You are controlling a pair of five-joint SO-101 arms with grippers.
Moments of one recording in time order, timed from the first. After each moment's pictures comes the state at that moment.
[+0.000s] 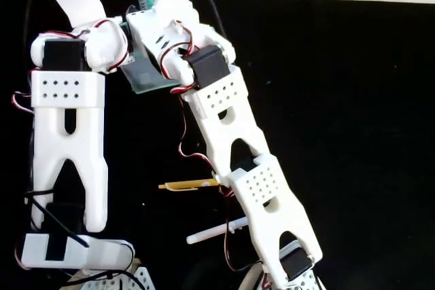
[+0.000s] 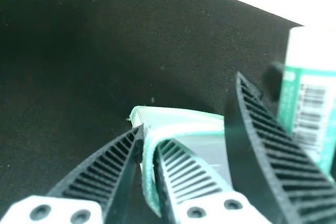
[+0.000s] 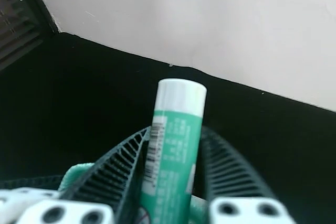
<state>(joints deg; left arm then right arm) -4.8 3.0 -15.6 75.8 18.4 -36.0 51.5 -96.4 73.6 -7.8</state>
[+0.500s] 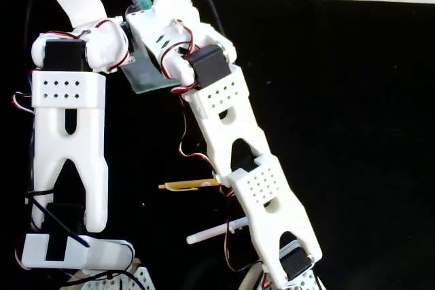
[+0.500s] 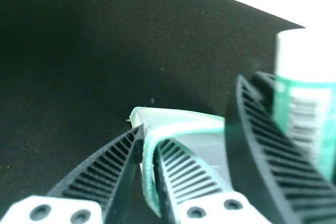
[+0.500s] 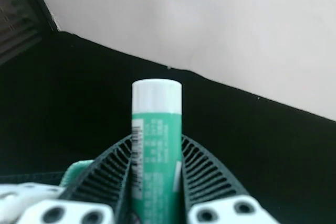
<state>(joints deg) -4.7 3.0 -15.6 75.6 18.4 -36.0 48.9 -96.2 73.8 -6.6</state>
